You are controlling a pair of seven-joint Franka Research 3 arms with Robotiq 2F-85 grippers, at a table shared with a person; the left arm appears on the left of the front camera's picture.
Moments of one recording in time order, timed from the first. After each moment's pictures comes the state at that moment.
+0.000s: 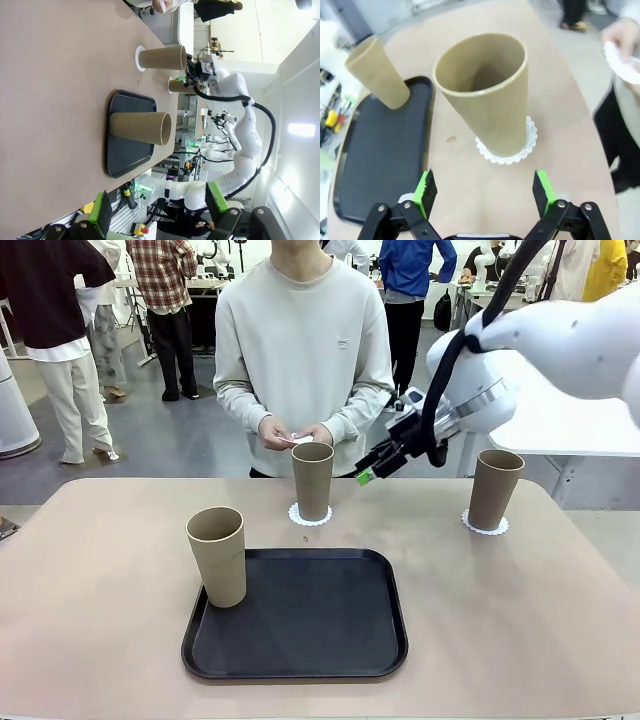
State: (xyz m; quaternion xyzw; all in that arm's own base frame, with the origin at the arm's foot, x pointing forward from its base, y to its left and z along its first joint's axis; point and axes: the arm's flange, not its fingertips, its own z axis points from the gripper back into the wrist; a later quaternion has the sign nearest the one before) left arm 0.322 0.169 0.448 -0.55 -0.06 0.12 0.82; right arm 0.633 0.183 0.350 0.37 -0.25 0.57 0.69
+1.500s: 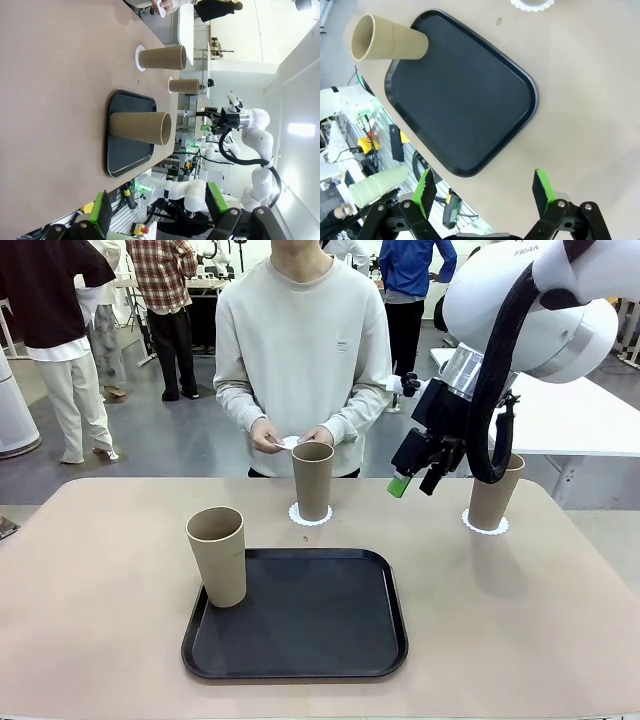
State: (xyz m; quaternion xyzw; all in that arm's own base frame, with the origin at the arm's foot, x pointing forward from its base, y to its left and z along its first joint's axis) left arm 0.322 0.169 0.448 -0.55 -0.06 0.12 0.82; right arm 0.441 0.189 0.484 0.20 -0.01 0.33 0.92
